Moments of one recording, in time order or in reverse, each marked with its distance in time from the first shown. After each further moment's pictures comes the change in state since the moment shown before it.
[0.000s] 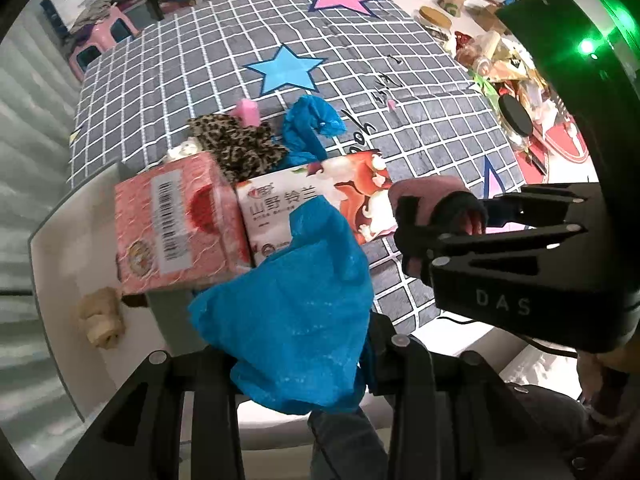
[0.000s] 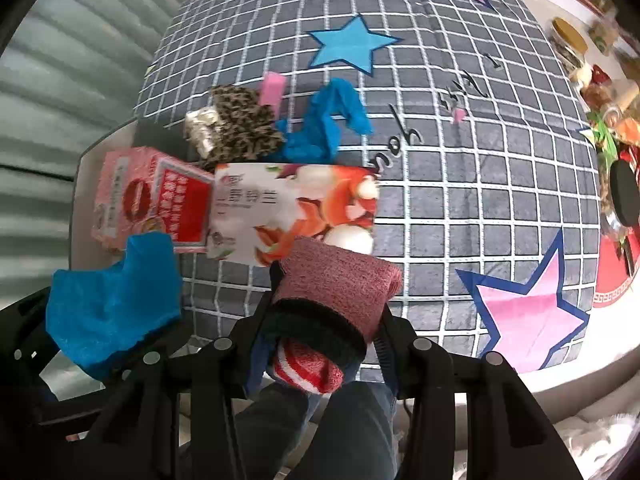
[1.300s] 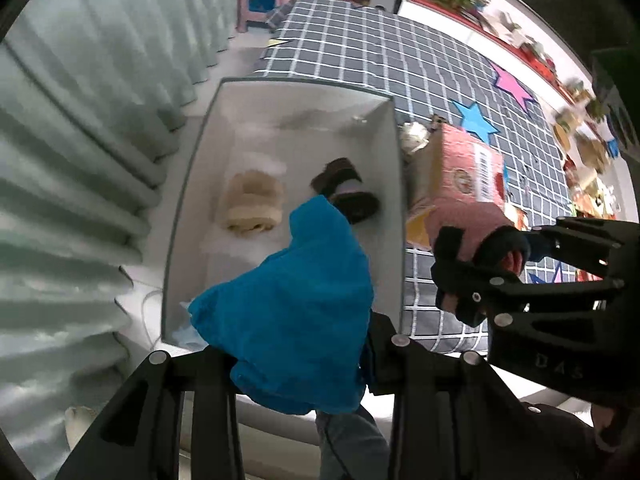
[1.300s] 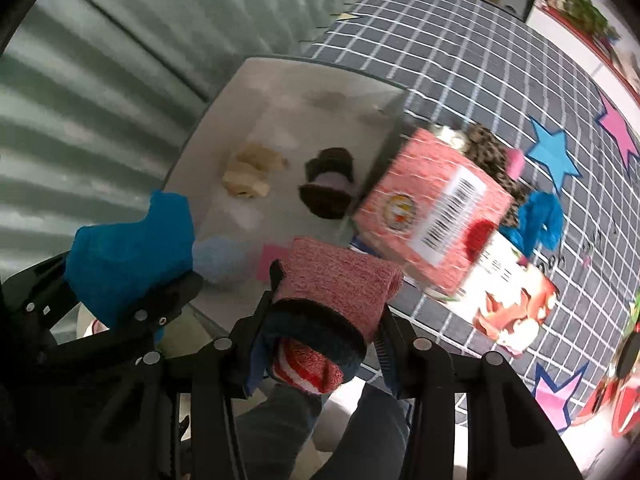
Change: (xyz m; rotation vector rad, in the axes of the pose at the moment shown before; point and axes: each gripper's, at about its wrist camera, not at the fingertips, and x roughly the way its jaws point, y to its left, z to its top) left arm -0.053 0.172 -0.126 -0.528 -0.093 0.103; right arm 0.017 0.220 -0.010 -0.511 0.046 0.036
